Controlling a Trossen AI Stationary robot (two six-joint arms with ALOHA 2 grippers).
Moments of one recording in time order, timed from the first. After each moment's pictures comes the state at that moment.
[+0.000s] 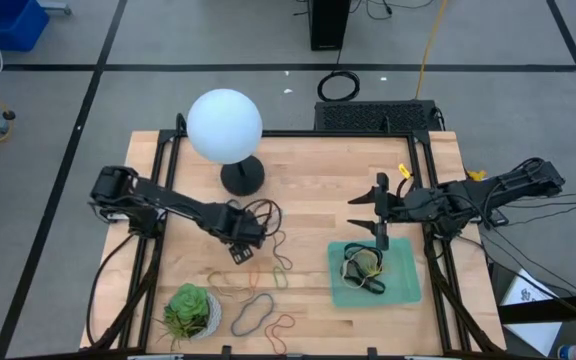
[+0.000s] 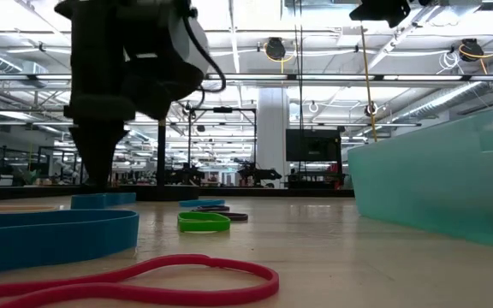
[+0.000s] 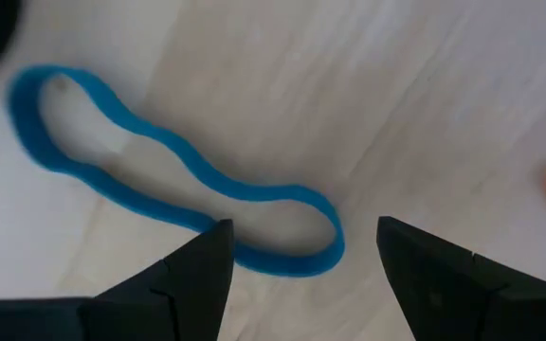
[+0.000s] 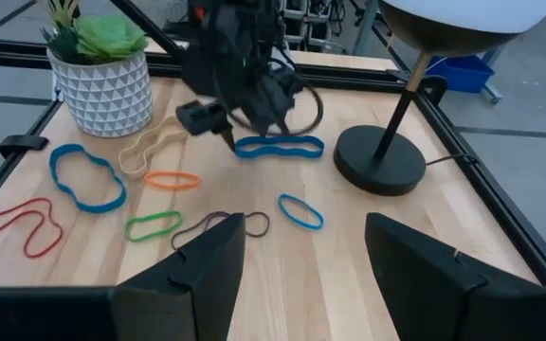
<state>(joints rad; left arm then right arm) -0.17 1.69 1.03 -0.93 -0.11 -0.71 0.28 0.89 0.81 -0.36 0.36 0.06</state>
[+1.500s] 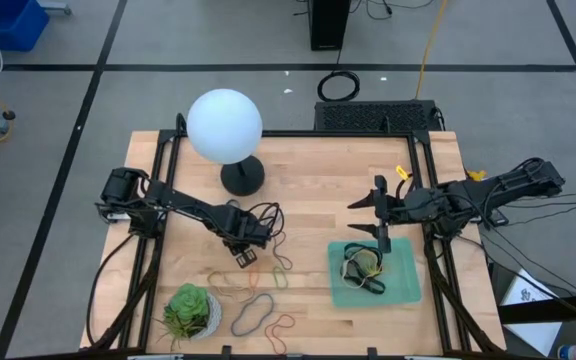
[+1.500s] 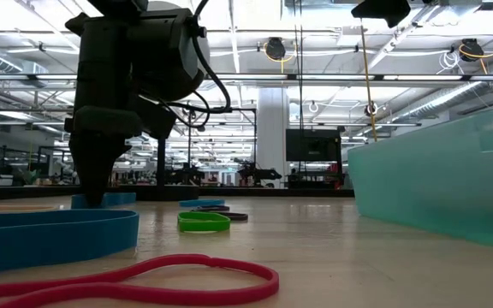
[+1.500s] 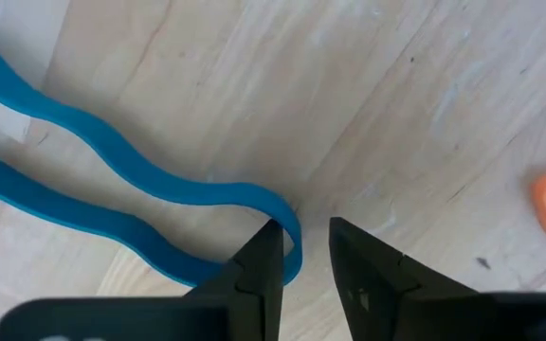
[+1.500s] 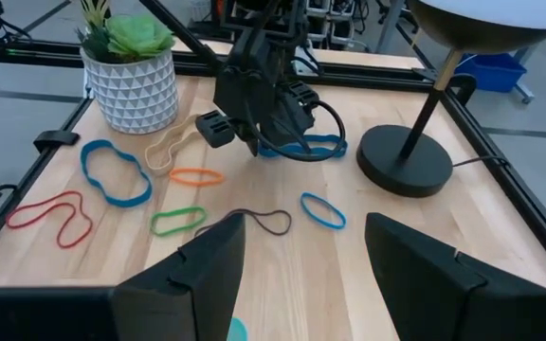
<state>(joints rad) -0.16 1.77 1.03 -0.87 0.00 -0.74 0.28 0.89 0.81 -0.36 0.30 0.07</state>
